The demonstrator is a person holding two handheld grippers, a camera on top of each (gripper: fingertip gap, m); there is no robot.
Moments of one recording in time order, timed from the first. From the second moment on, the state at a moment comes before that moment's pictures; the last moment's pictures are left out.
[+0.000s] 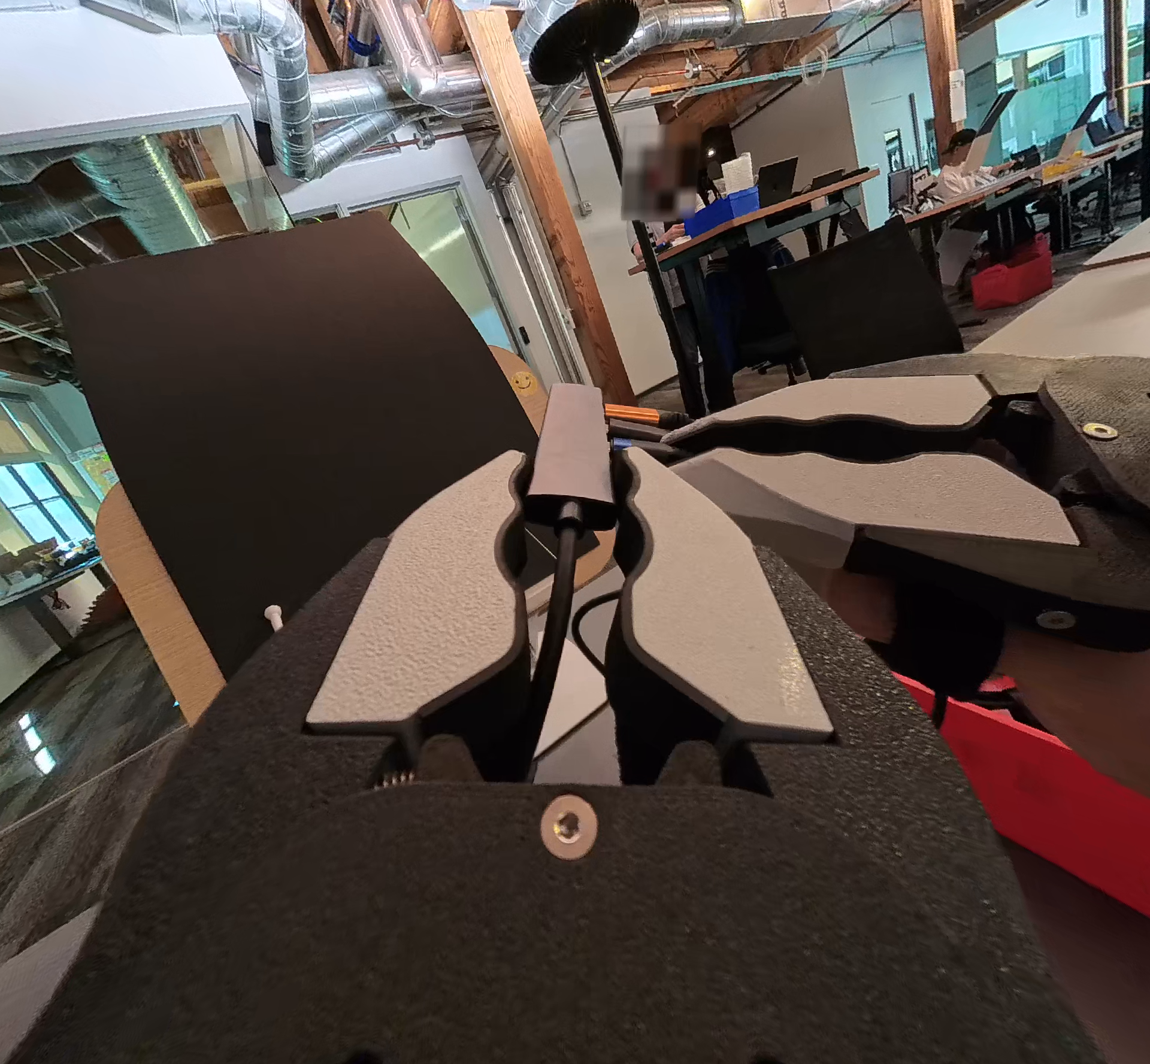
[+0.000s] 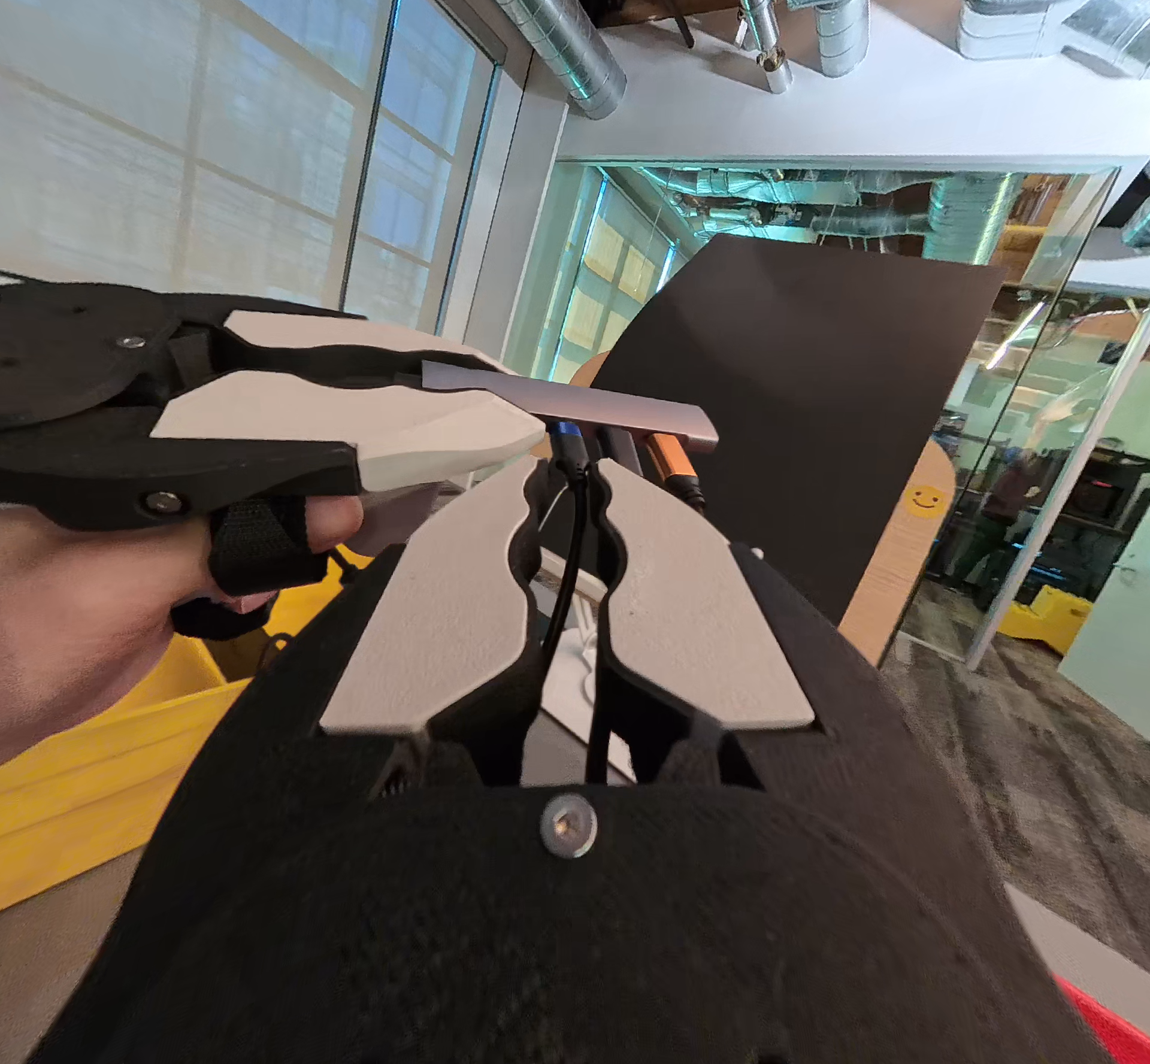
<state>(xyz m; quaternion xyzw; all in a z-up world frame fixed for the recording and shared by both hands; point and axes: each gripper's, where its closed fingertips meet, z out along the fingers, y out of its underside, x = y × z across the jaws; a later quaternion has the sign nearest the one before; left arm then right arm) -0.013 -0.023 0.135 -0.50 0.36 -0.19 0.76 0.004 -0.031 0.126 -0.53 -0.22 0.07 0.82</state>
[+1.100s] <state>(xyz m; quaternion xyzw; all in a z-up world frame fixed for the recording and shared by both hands) -0.011 -0.032 0.138 -0.49 0.37 -0.22 0.76 0.004 -0.037 0.132 -0.49 -0.28 -0.06 0.83</state>
